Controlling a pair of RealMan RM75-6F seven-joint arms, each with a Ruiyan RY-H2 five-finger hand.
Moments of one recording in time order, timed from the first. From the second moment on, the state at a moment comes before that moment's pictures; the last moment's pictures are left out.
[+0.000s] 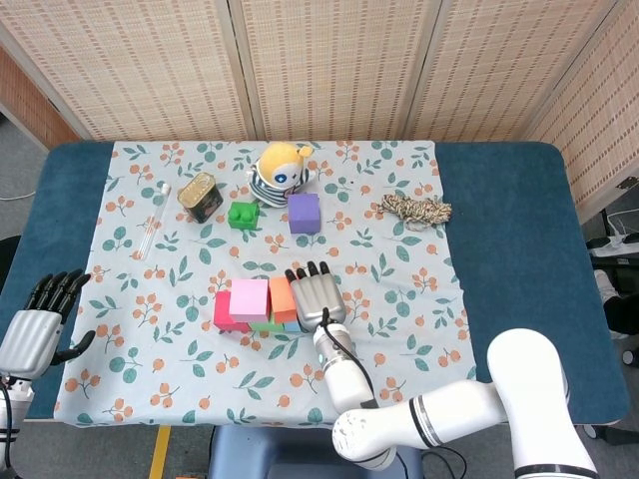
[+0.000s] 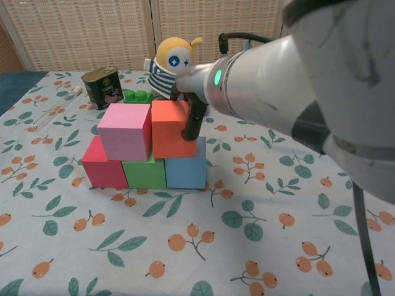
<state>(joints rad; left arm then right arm) -0.23 -1.17 -0.04 -1.39 1.54 1.41 -0.13 1.29 -1.73 0.44 -1.86 -0.06 1.45 -1.11</state>
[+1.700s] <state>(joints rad) -0.23 -1.20 -0.05 -1.38 1.54 1.43 -0.08 1.17 -1.46 0.41 -1.82 -0.18 1.23 -0.99</state>
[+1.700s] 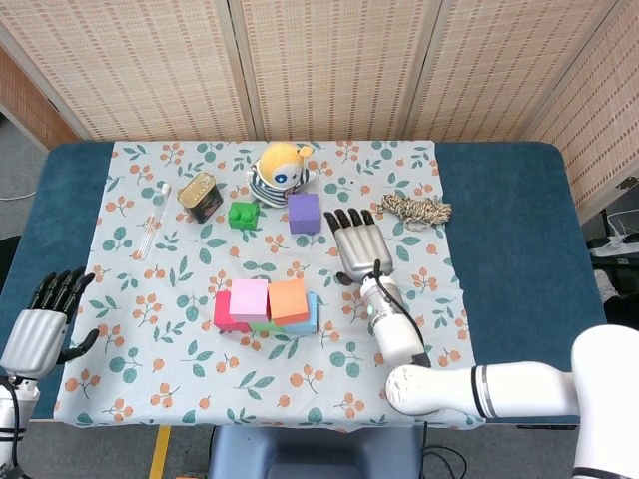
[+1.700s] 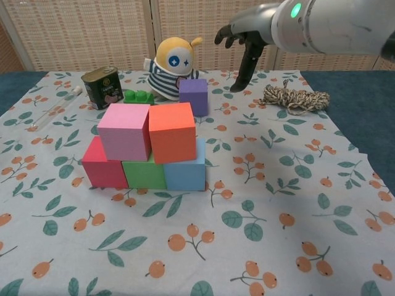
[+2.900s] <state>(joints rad) -0.26 -1.26 -0.11 -1.29 1.39 1.33 0.01 1.49 -2.11 0.51 -0.34 -0.18 0.52 -0.86</state>
